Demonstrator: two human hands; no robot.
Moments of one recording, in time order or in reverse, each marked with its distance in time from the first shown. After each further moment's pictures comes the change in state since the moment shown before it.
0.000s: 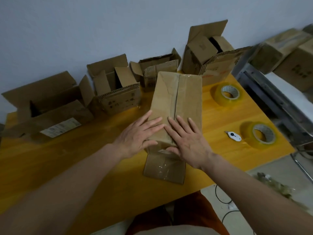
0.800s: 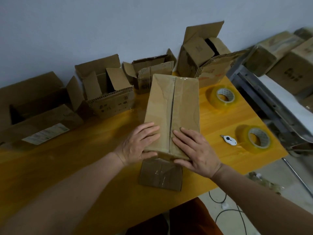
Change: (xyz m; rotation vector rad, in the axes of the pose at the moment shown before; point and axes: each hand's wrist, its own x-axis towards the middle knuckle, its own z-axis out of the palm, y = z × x) left_hand 0.018 -0.003 0.031 -0.103 0.347 0.180; right_hand -0.012 0.036 0.034 0.175 0.483 -0.216
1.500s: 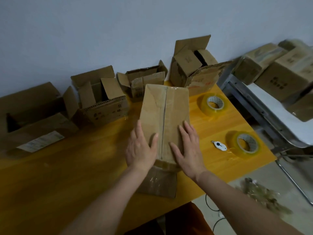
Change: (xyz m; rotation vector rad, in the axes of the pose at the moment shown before) left_hand 0.051 0.073 0.016 -0.038 0.037 -1.117; right_hand 0.015 -0.016 -0.013 0.392 0.049 0.723
